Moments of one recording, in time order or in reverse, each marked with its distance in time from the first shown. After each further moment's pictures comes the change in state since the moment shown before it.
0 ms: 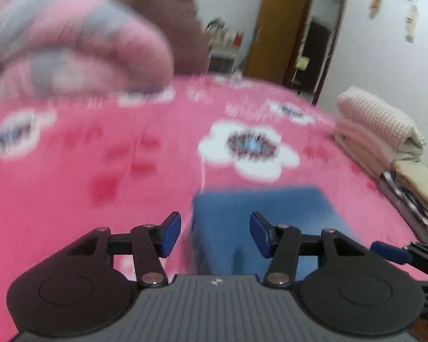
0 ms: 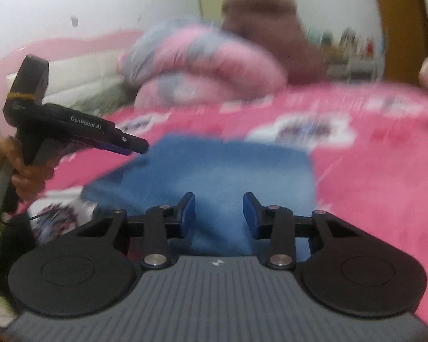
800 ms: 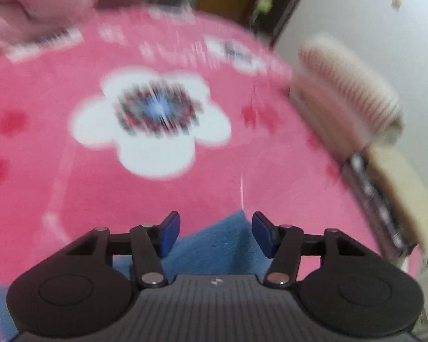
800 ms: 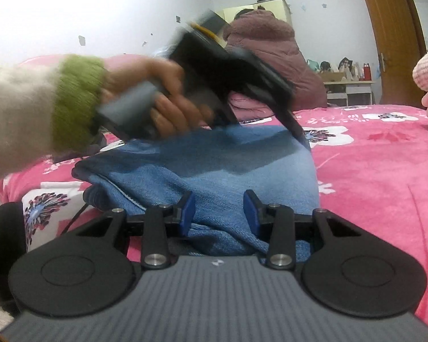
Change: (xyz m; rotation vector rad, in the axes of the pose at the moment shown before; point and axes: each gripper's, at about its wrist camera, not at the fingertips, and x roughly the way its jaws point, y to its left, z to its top) left arm 0.116 -0.064 0.050 -0.073 0.242 -0.228; right arm 0.013 -0.008 -0.065 0.007 -0.111 0.029
